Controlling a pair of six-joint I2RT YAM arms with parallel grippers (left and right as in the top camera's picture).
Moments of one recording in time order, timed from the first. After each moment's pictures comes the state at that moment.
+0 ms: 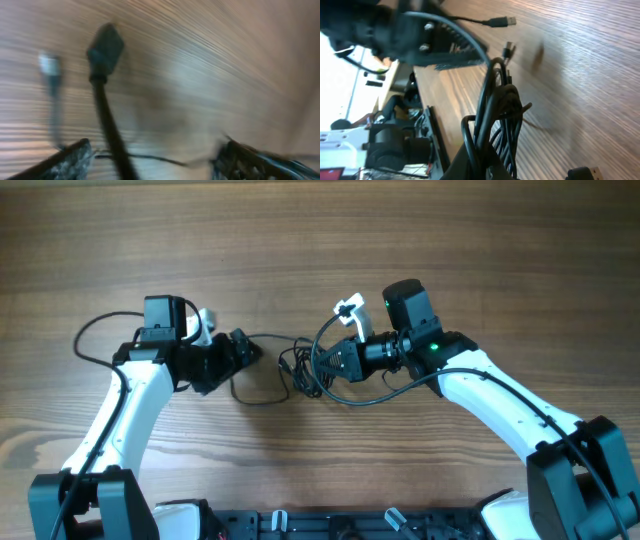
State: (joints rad) left arm 0.04 1.46 0.86 -0.67 0.56 -0.42; right arm 0.46 1.59 0.91 -0.18 -0.91 0.29
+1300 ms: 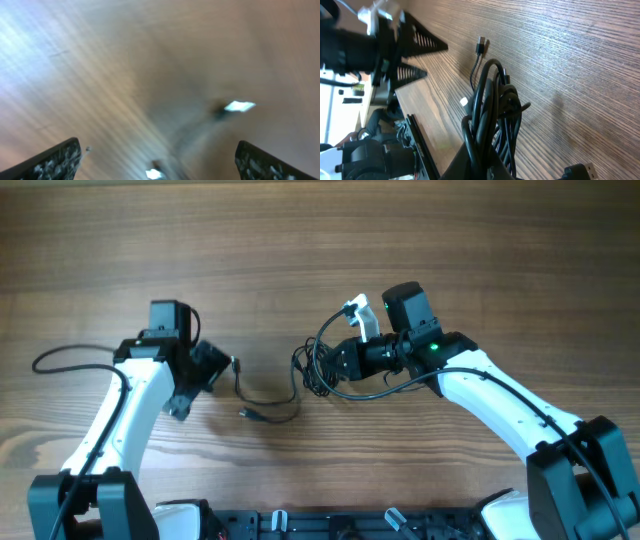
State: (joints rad) left arm 0.02 1.46 0.89 -0.83 0.02 -0.88; right arm 0.46 1.59 0.91 -0.23 -0.78 0.34
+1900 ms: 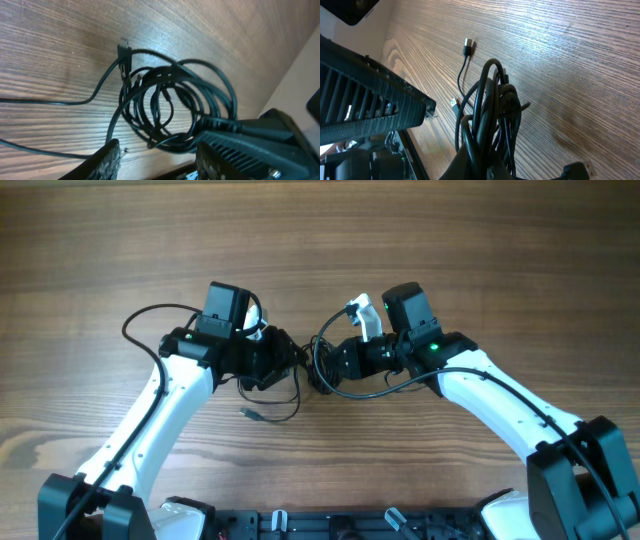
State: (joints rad) left arm -0.28 1.44 0.98 -0.71 0.55 -0.84; right arm 0.46 1.59 0.91 -0.25 -0.72 0.34
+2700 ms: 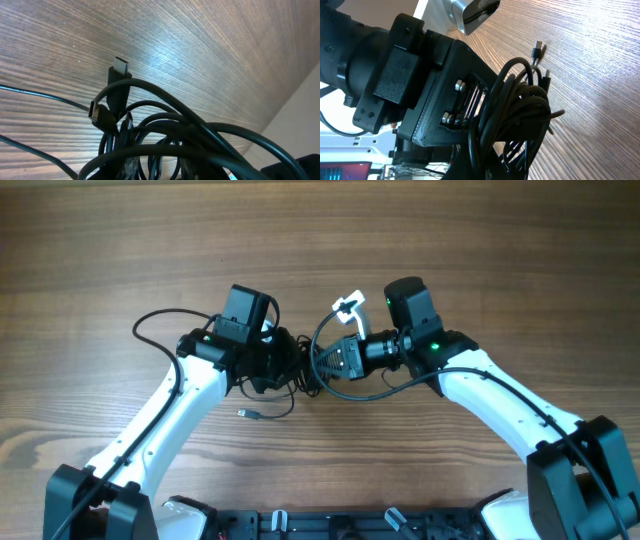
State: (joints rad) left arm -0.36 1.46 0.98 -0.67 0.45 -0.99; right arm 0.45 1.59 0.91 -0.12 -1.02 0.38
